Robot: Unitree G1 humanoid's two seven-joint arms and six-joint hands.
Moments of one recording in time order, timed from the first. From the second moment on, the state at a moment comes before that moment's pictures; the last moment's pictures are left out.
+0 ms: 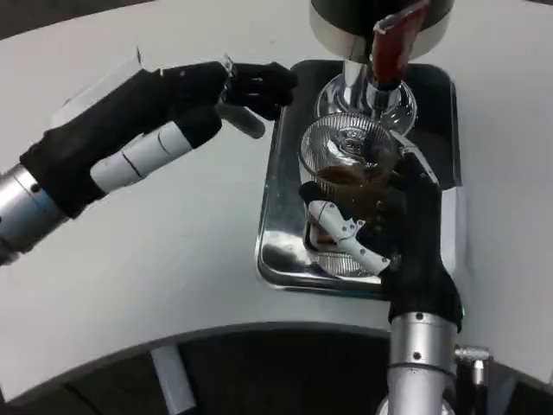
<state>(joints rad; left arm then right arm) -0.64 0.57 0.15 0.28 -0.24 -0.47 -0.80 -0.31 0.08 0.27 0.03 -0.44 0.05 -0.58</state>
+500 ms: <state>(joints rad) -0.58 0.58 0.18 0.25 -0.24 -0.46 -0.80 -0.30 0.08 0.27 0.02 -0.45 0.04 -0.61</state>
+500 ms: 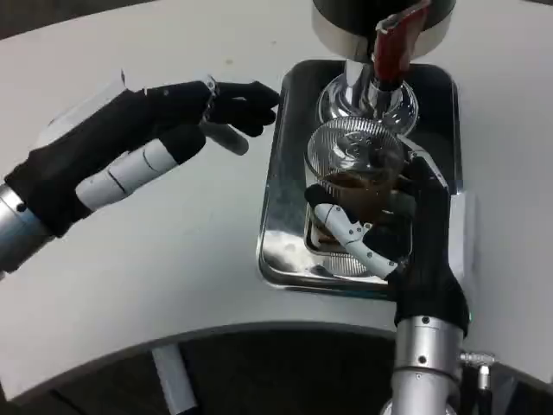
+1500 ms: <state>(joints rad) -0.57 0.58 0.18 0.33 -0.24 -0.47 -0.80 -0.20 0.06 0.25 -0.05 -0.45 0.00 -0.66</state>
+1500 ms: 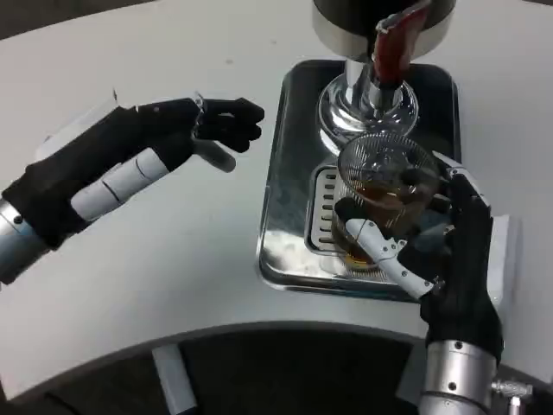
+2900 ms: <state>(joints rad) -0.49 0.70 0.14 0.38 -0.01 -0.78 -0.69 0.06 0.05 0.30 -0.36 -0.55 0.00 -0.49</state>
